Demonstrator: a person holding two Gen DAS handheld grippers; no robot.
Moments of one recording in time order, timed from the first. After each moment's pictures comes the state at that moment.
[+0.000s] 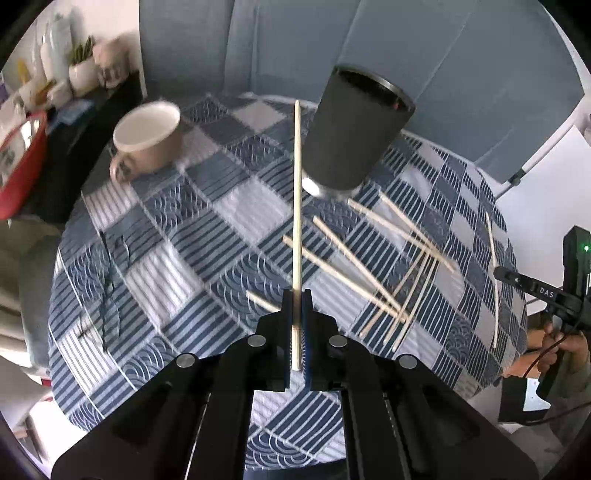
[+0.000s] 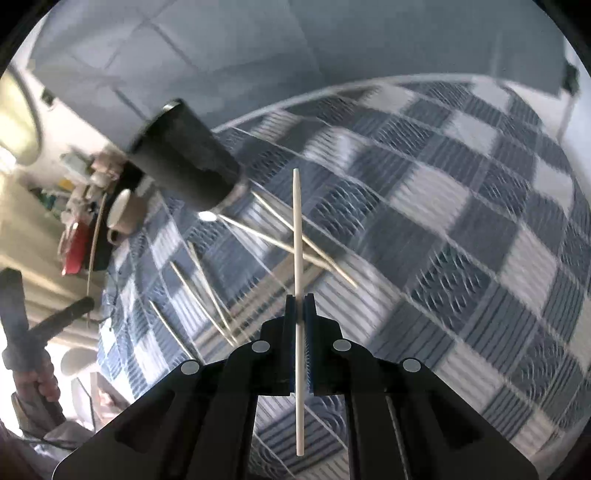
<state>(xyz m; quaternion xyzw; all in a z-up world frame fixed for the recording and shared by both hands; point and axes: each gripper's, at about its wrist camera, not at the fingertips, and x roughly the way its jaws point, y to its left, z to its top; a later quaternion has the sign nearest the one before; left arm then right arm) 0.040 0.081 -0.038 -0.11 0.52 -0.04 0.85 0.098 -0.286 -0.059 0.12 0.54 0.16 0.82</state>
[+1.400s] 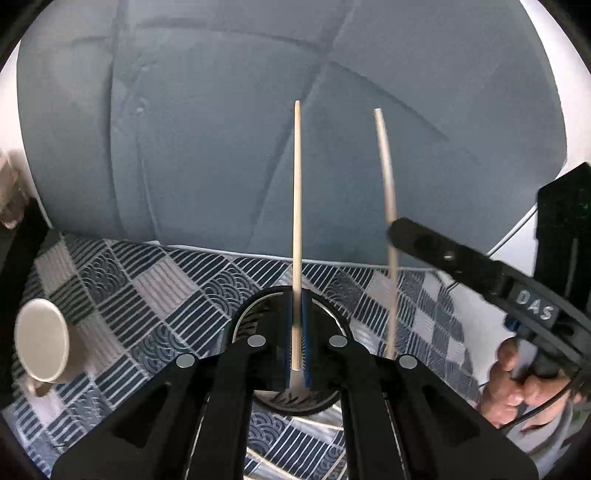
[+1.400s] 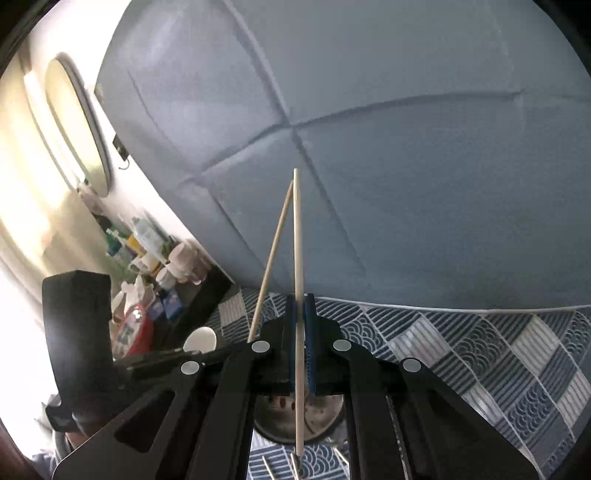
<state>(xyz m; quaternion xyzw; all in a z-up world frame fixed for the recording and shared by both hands) 0.258 0.051 0.016 -0.17 0.41 -0.13 0.89 0.311 -0.128 0.059 0.11 0.38 0.31 0.86</state>
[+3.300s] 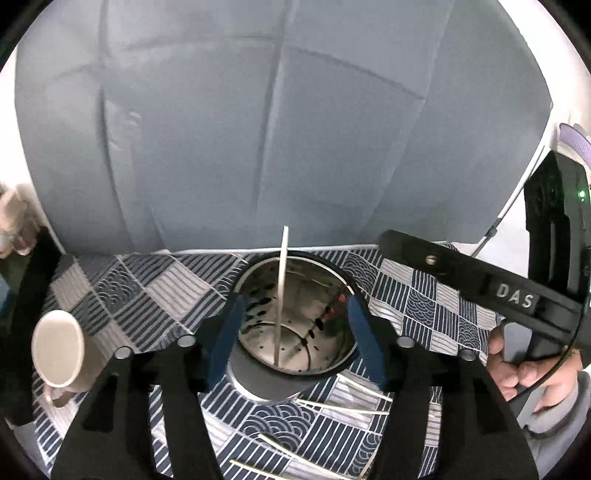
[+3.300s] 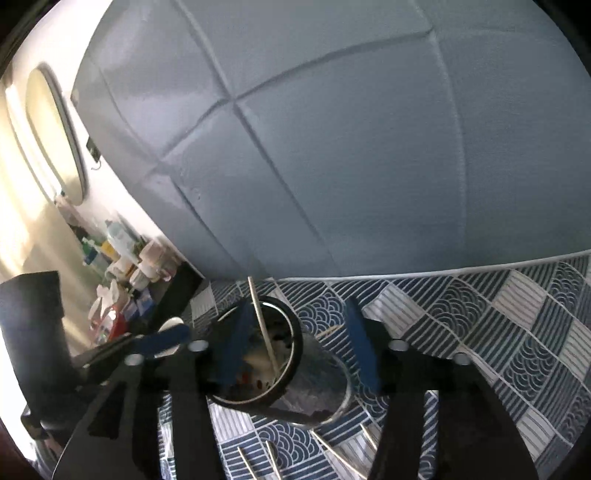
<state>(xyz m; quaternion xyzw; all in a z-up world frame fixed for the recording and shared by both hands) 0.229 0.027 0.007 -0.07 0.39 -0.11 0.91 0.274 -0.166 0.016 0.13 0.37 0.25 0.88</state>
